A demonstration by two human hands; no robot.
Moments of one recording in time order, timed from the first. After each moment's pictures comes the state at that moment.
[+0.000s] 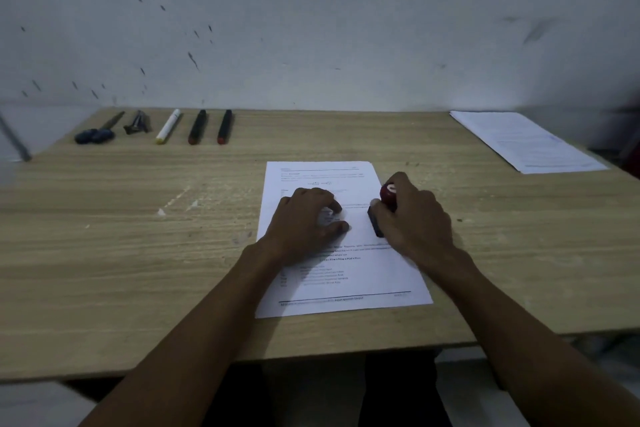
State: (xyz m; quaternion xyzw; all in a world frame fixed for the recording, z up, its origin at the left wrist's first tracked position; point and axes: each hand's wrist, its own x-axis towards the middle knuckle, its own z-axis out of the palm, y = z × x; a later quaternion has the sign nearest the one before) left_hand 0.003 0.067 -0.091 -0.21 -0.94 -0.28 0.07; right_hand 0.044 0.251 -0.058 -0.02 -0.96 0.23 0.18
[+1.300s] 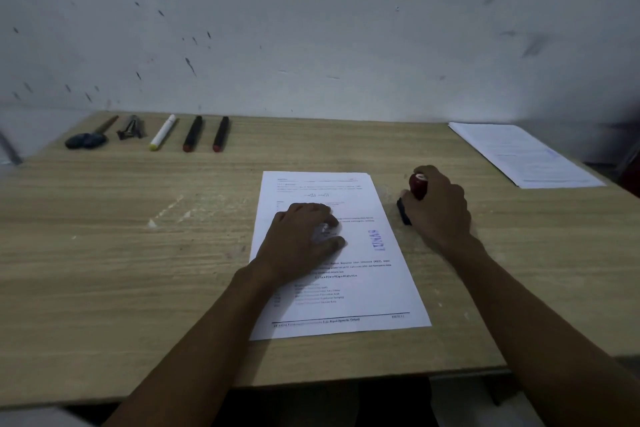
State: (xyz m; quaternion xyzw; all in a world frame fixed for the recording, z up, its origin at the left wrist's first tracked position) left_hand 0.005 0.067 -0.093 -0.22 -0.92 -0.31 0.09; right_hand -0.004 0.294 -0.053 -0.14 -0.92 0.30 0.19
